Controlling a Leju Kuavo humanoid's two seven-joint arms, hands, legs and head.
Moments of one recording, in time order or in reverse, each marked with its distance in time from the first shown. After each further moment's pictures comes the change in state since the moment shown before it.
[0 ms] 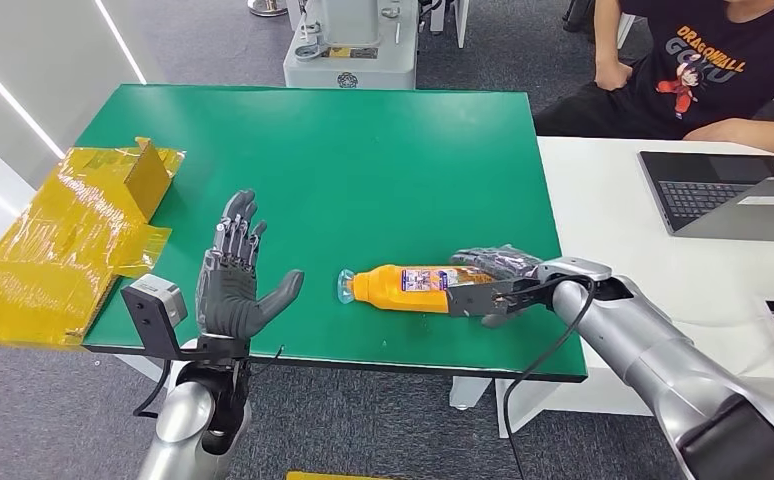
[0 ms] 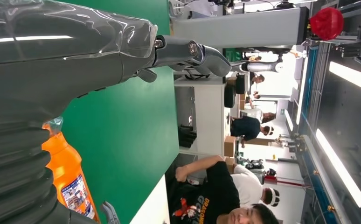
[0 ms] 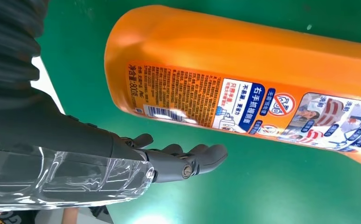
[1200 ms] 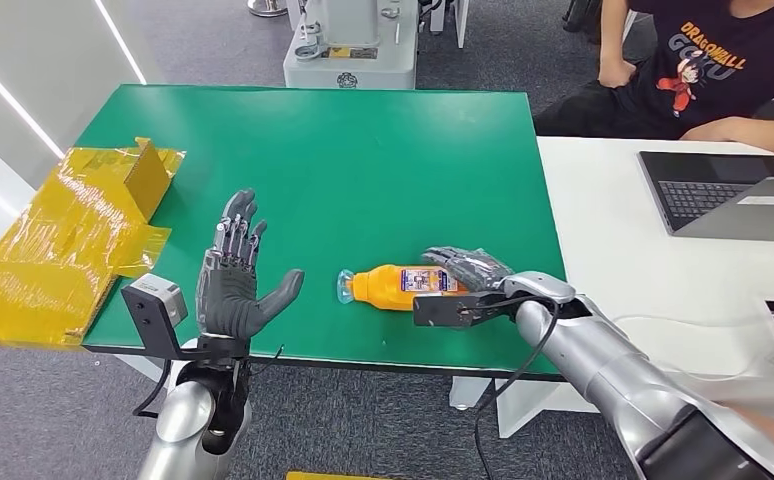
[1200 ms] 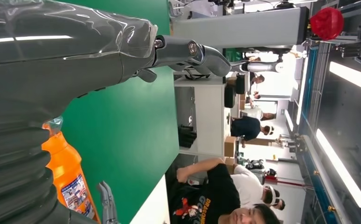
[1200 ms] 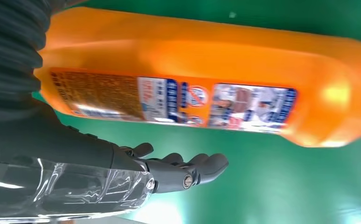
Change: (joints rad) left arm -0.001 0.000 0.000 0.001 -0.001 0.001 0.002; right arm 0.059 0.124 -0.019 0.057 0.027 -0.208 0.021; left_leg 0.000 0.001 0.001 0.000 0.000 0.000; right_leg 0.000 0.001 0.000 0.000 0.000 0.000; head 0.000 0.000
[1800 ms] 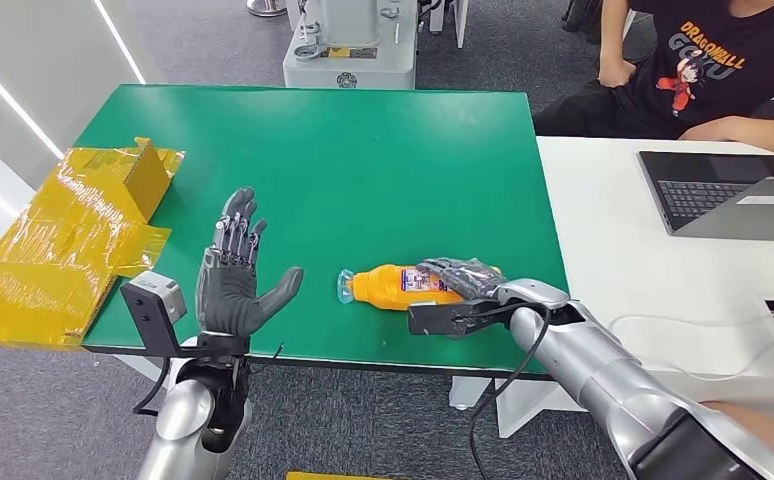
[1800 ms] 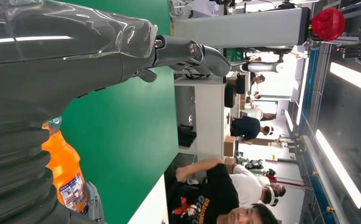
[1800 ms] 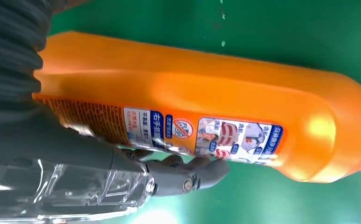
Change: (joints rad) left arm -0.007 0.000 0.000 0.002 0.012 0.004 0.006; right arm 0.014 0.019 -0.001 0.023 0.031 0.030 0.012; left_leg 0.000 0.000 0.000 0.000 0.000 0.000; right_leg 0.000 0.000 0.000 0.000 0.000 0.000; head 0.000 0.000
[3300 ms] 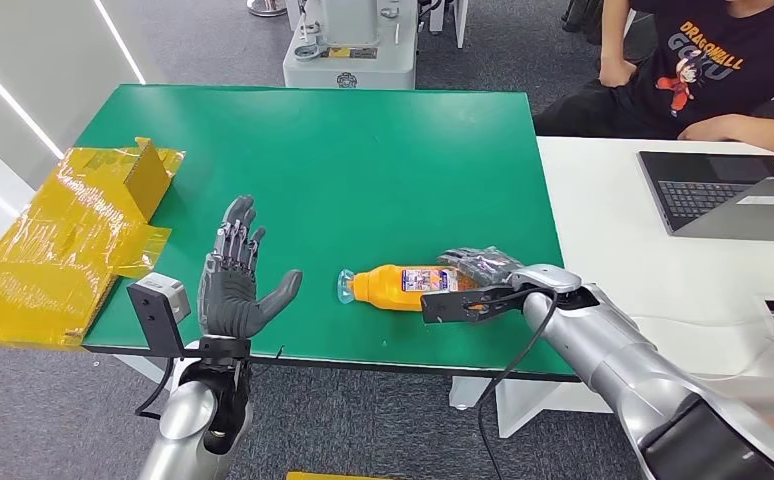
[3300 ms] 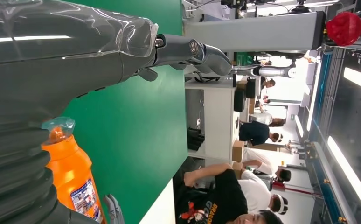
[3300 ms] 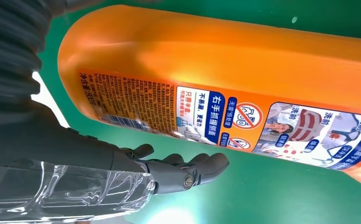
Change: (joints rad) left arm 0.002 0.015 -0.005 0.041 0.021 0.037 -0.015; right arm -0.054 -0.021 0.002 0.034 0.055 0.053 0.033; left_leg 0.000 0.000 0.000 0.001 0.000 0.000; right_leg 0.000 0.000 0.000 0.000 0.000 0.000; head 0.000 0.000
